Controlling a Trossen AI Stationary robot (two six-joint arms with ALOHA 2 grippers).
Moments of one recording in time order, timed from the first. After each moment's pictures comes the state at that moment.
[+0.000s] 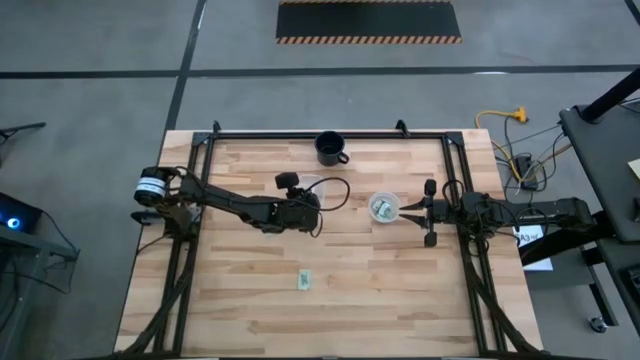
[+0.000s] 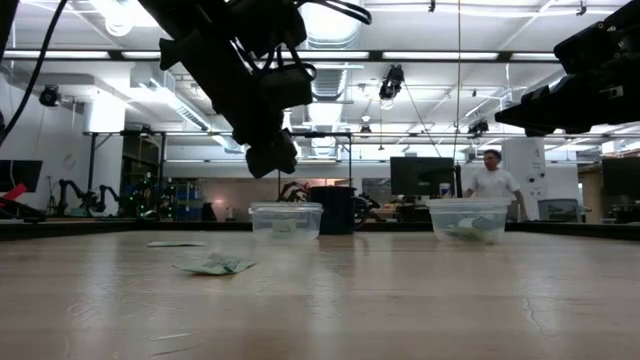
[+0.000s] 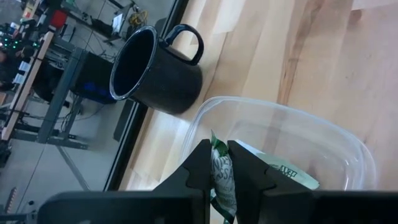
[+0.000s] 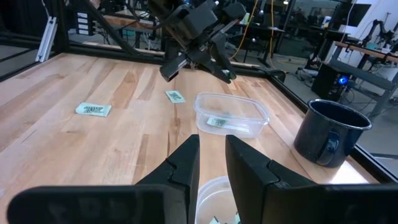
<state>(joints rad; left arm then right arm) -0.07 1.70 1.02 -0.22 -0.85 0.04 0.02 0.17 0.01 0.03 0.11 -0.11</state>
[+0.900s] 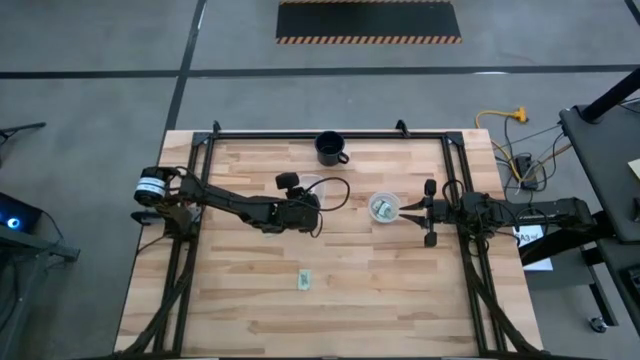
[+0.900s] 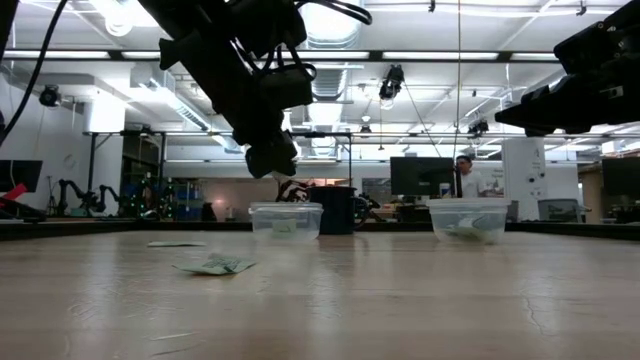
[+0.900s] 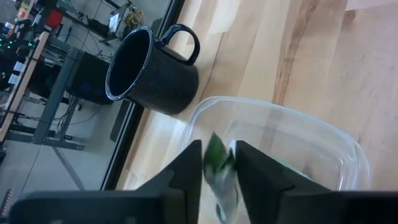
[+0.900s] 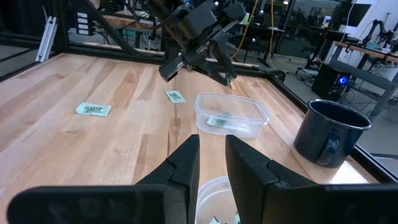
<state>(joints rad) -0.07 1.70 1.02 -0.22 -0.83 0.04 0.02 0.17 0.01 0.03 0.11 -0.11</state>
